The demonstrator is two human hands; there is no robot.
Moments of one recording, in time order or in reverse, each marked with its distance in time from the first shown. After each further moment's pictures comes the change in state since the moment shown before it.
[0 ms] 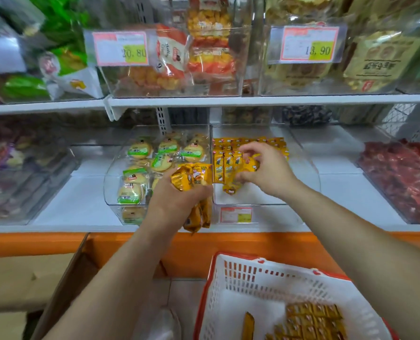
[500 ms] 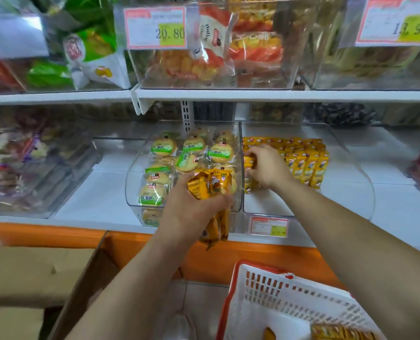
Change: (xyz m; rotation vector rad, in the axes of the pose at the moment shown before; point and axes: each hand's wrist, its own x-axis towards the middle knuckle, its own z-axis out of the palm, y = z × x) left_hand 0.018 -0.022 -0.022 -0.015 0.000 -0.009; right_hand 0.087 0.045 0.091 -0.411 -0.066 -0.024
